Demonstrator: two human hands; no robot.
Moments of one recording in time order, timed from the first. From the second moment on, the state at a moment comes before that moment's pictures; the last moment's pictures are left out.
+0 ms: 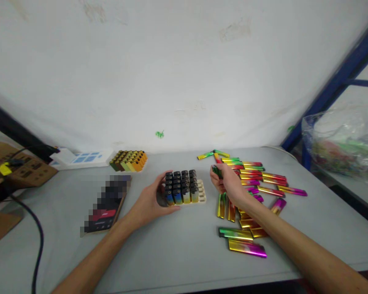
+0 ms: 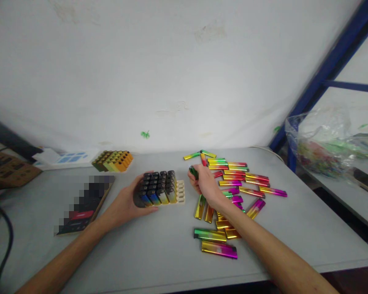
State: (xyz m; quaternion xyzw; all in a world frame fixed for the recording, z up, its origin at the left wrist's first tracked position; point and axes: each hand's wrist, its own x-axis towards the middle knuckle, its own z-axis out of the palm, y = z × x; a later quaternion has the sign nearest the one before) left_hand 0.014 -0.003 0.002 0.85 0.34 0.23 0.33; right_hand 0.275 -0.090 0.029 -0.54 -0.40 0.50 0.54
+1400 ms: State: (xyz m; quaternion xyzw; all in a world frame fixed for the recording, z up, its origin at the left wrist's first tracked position) left_hand 0.013 -0.002 0.000 0.84 0.35 0.22 0.34; right_hand 0.332 -0.059 0.044 -0.53 -0.79 0.18 0.26
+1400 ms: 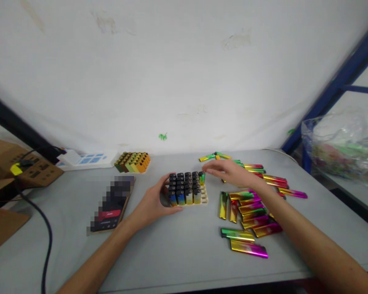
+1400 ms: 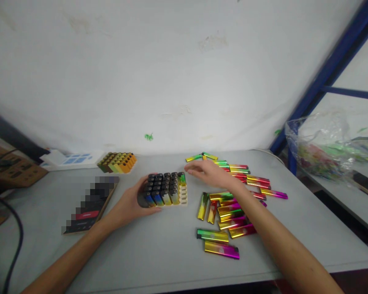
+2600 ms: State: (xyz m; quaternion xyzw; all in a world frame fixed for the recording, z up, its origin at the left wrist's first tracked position) left_hand 0.013 -0.005 0.002 0.85 0.34 0.23 0.34; right_hand 0.339 -0.078 0.044 -0.56 -0.56 0.26 0.56
